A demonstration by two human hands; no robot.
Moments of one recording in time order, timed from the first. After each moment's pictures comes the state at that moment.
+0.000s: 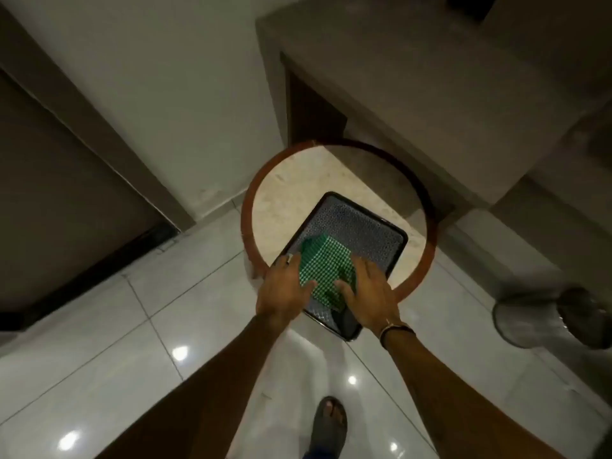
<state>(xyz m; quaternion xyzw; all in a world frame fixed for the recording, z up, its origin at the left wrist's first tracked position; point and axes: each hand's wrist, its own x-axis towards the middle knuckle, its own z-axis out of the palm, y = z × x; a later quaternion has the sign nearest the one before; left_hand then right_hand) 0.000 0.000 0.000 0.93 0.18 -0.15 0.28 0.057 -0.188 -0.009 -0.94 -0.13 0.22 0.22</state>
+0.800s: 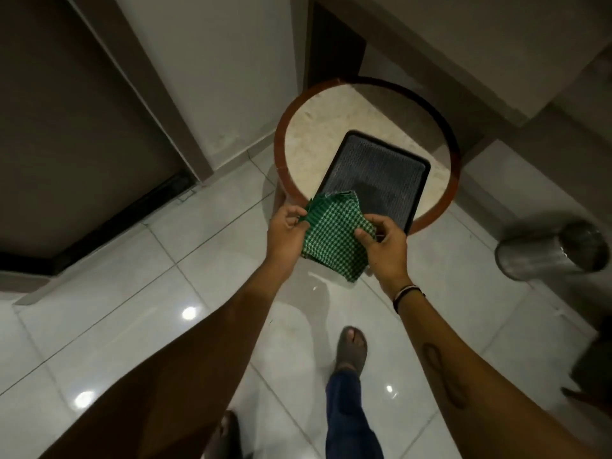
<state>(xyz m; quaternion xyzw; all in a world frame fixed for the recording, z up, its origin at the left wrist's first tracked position) -0.125 0.067 0.015 0.65 0.37 -0.02 0.67 -0.093 -0.122 0.017 -0.82 0.09 0.12 0.55</state>
